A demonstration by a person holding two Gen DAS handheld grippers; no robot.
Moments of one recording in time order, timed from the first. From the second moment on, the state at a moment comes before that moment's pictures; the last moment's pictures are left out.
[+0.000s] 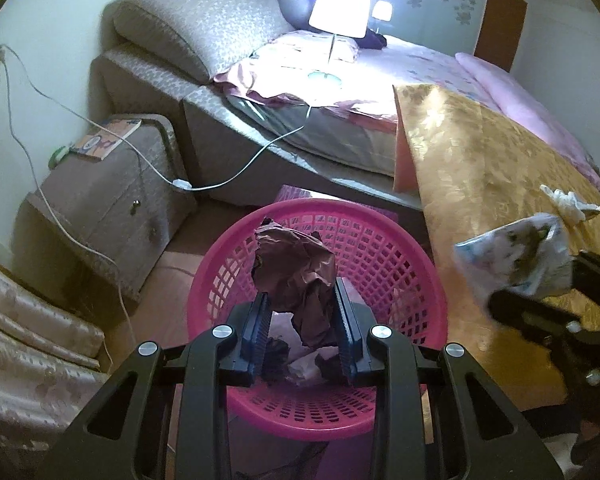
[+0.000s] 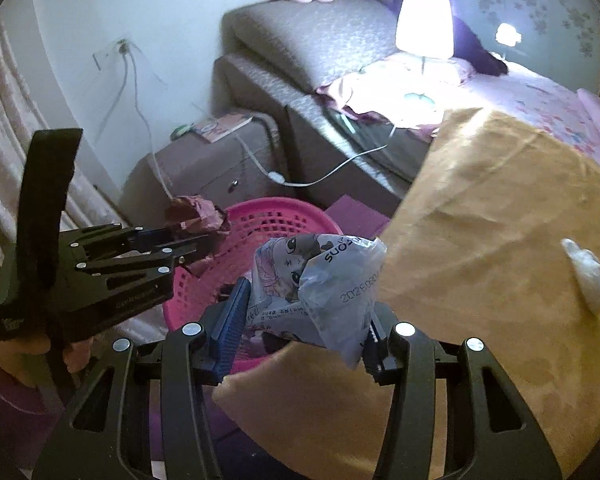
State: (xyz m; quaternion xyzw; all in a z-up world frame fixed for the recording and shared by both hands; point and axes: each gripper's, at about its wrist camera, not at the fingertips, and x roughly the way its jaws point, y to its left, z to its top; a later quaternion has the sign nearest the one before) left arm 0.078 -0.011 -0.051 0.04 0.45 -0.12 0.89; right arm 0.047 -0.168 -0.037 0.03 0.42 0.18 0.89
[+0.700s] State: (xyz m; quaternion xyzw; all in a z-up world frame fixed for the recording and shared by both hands) left arm 0.087 0.001 -0.059 0.02 0.46 -0.10 0.88; right arm 0.071 -0.144 -0.054 0.02 0.44 0.19 0.88
